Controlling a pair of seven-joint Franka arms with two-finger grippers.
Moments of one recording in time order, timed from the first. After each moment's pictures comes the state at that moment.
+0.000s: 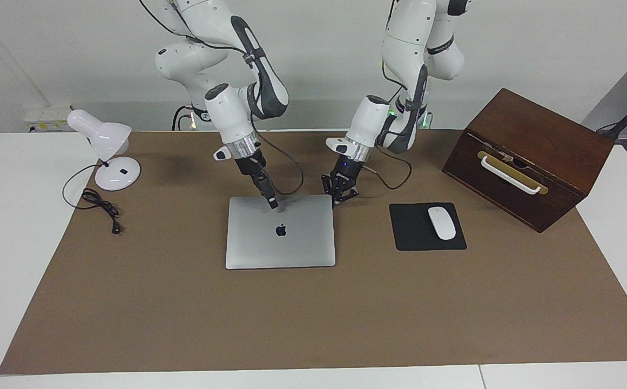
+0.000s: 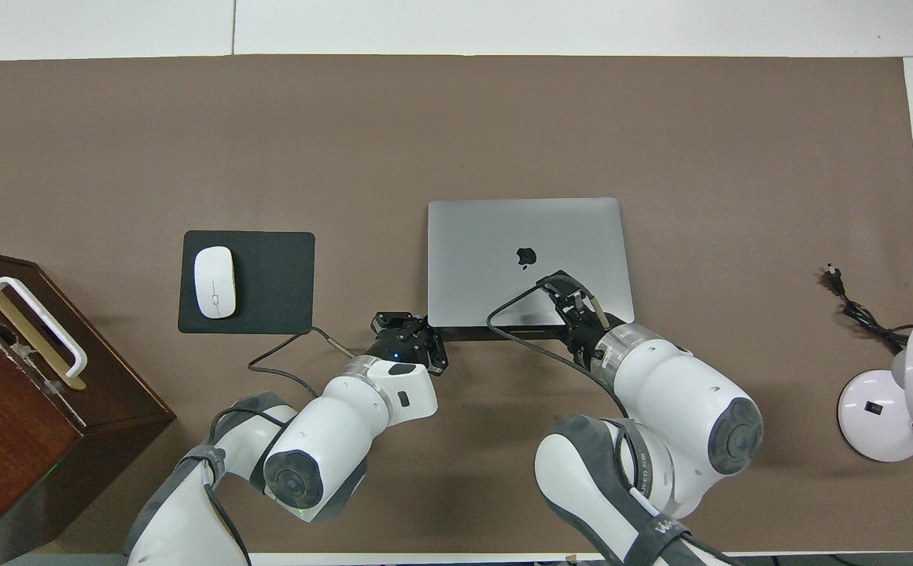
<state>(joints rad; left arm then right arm) -0.72 0.25 0.00 -2.52 -0.04 3.49 0.04 0.63 0.03 -0.06 -2.50 0.85 3.08 0.84</state>
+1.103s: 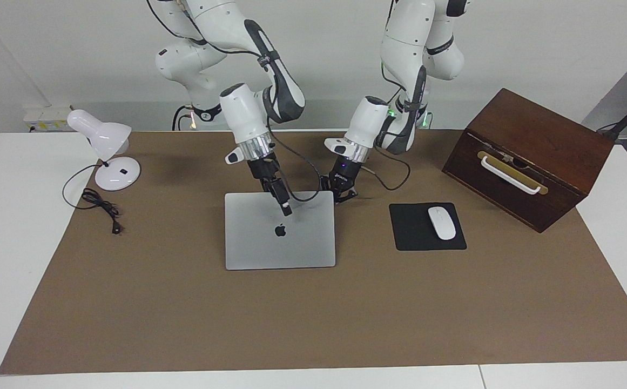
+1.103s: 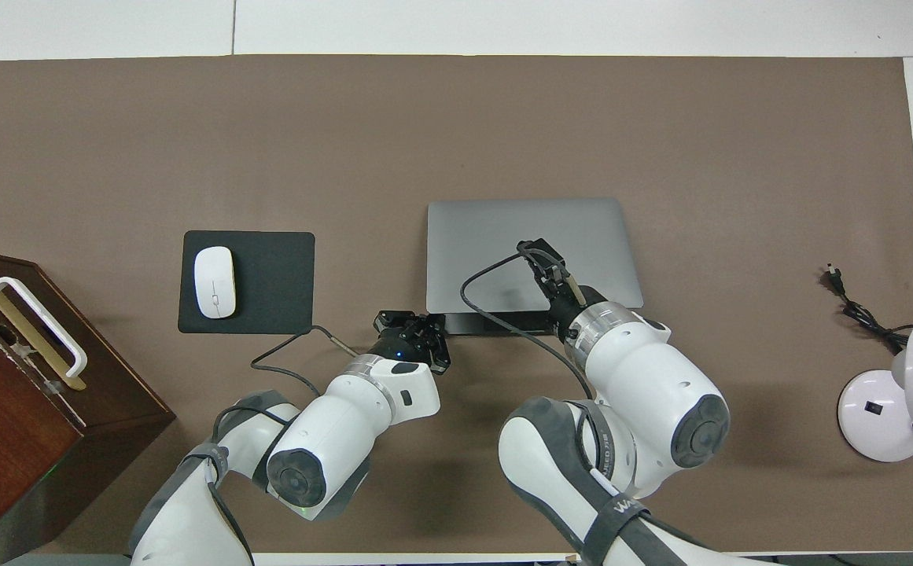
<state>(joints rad) -0.73 0.26 0.00 -2.51 -0.04 3.49 0.05 0.68 0.15 -0.06 -2.30 0.88 3.23 0.77</state>
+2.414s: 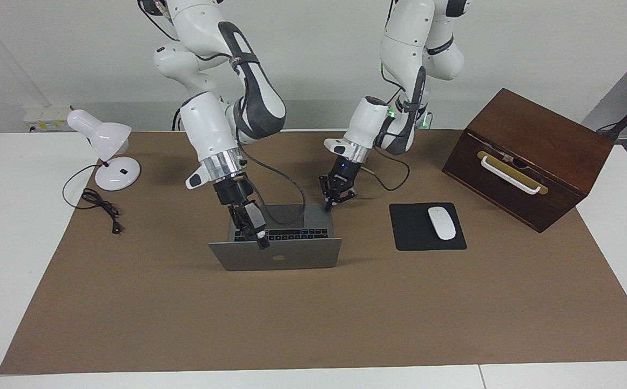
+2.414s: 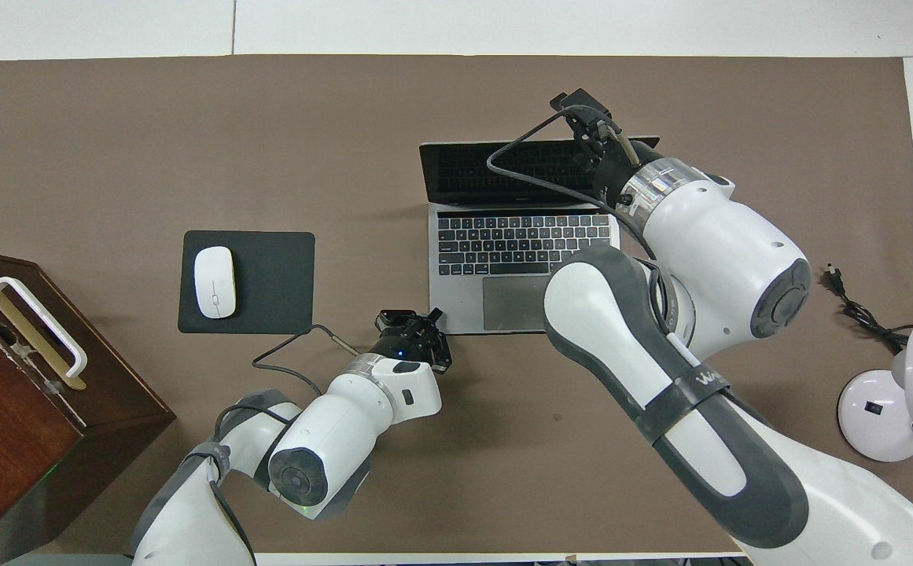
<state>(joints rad) -0.73 0.26 0.00 -2.51 -0.04 3.49 0.05 0.47 0.27 -0.07 -1.94 0.88 3.06 0.49</state>
